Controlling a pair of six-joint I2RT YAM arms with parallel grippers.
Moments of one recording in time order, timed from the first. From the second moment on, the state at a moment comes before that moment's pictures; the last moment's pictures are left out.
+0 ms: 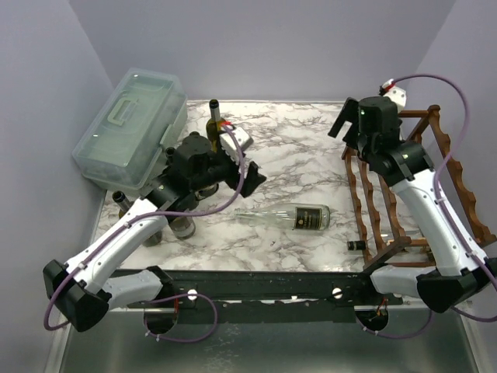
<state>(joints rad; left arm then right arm) -0.62 1.10 1.10 -0.25 0.28 0.00 0.41 1.28 1.48 -0.77 0.49 0.57</state>
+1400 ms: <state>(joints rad) -1.03 1.89 1.25 -0.10 0.18 0.29 0.40 0.78 1.40 -0.64 0.50 0.30</state>
